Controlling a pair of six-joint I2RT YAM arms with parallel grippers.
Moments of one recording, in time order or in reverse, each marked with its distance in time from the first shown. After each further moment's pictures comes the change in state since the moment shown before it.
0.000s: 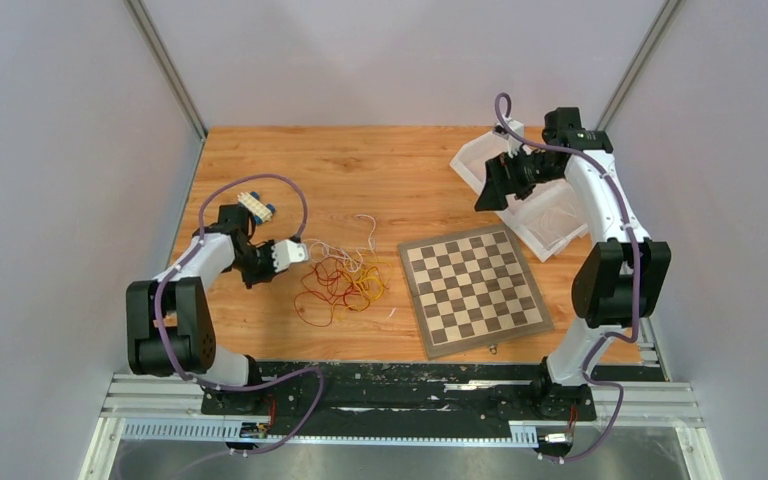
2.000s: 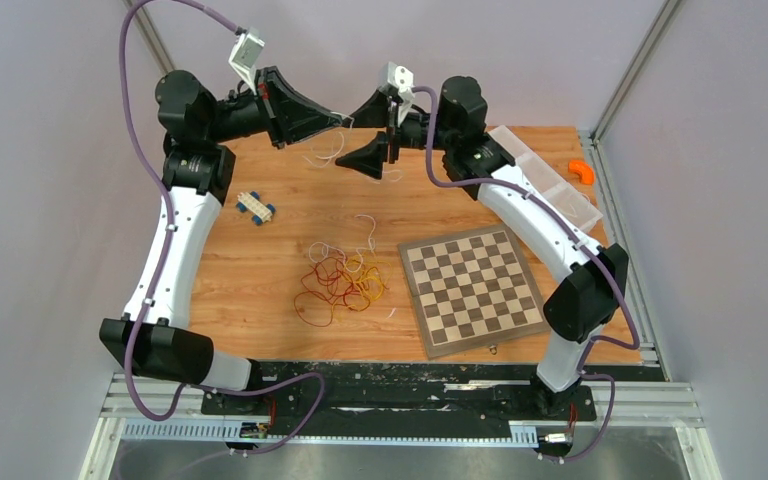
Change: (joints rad) left arm -0.217 -0.043 0.822 0.844 0.828 -1.983; right arm 0.587 0.001 0.104 1.184 -0.154 0.471
